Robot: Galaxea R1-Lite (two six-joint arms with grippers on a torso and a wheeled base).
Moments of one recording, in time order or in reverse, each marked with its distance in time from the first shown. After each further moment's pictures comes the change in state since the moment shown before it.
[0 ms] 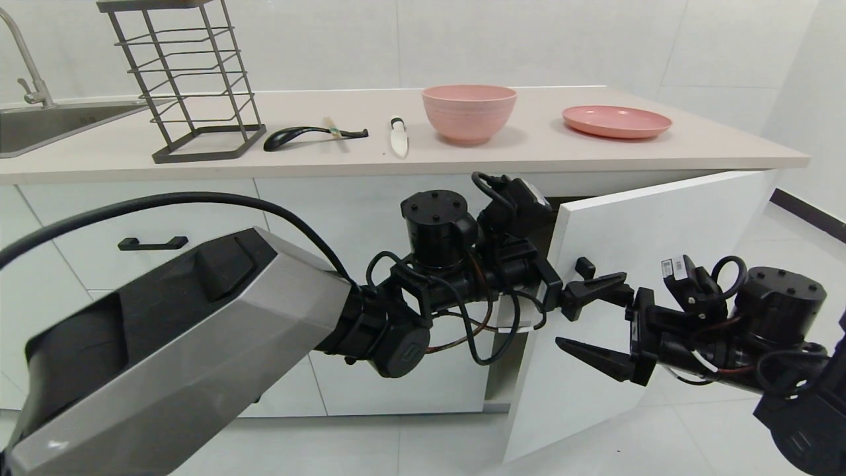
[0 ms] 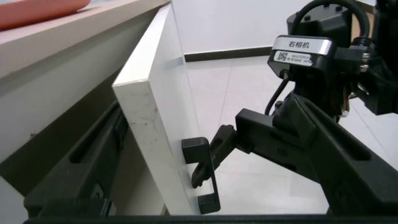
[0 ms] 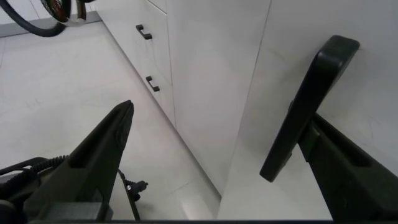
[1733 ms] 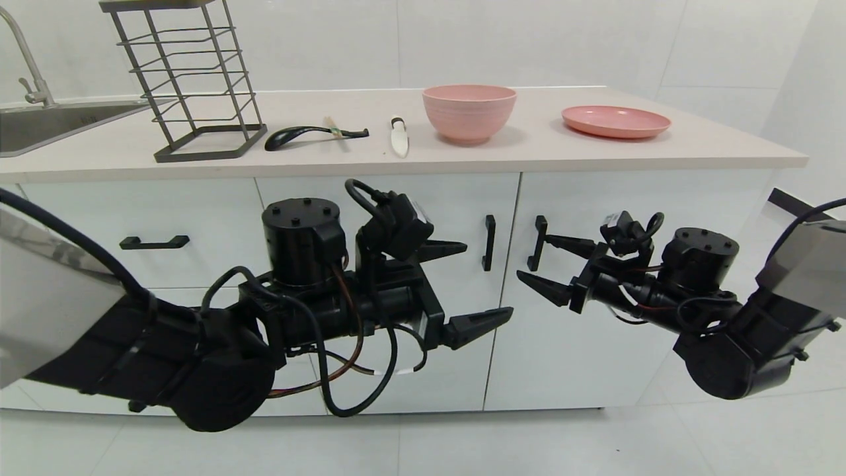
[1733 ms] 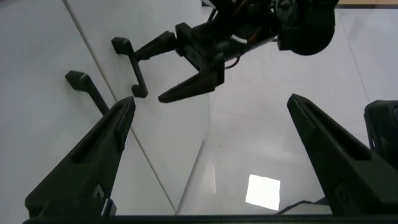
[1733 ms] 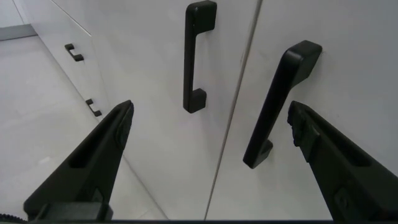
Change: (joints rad) left arm 0.139 -0.405 0.580 0.070 0.025 0.041; right arm 0.059 0.162 -0.381 0.112 -0.234 0.034
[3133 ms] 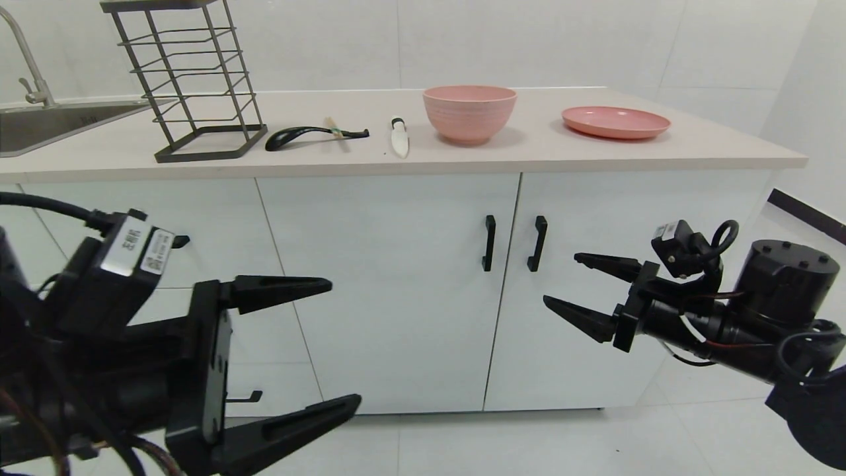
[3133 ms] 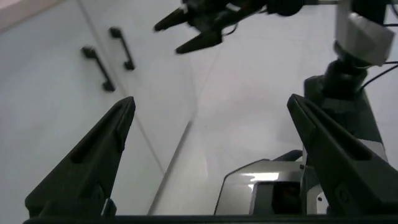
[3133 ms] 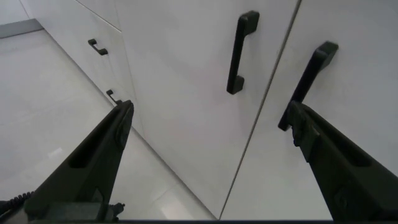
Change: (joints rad) left arm 0.121 -0.647 0.377 0.308 -0.091 0.026; right arm 0.050 -0.327 0.294 0.113 -0.091 -0.005
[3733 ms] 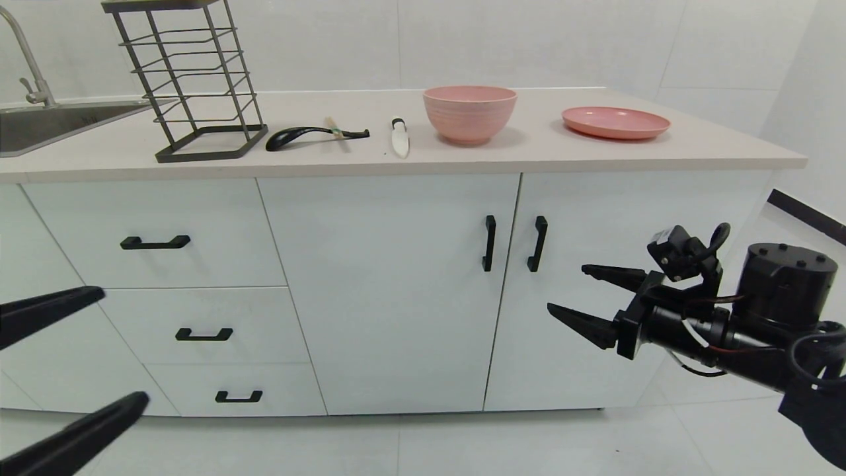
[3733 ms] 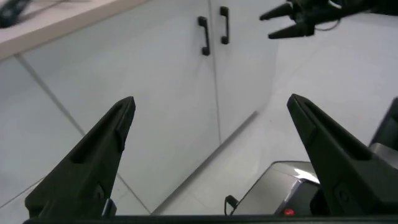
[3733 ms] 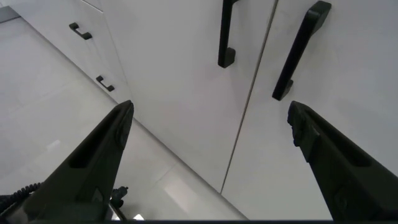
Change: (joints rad) left arm 0.327 -0.514 0.010 0.427 0.122 -0.036; right arm 0.008 -0.054 0.004 0.150 -0.089 -0.002
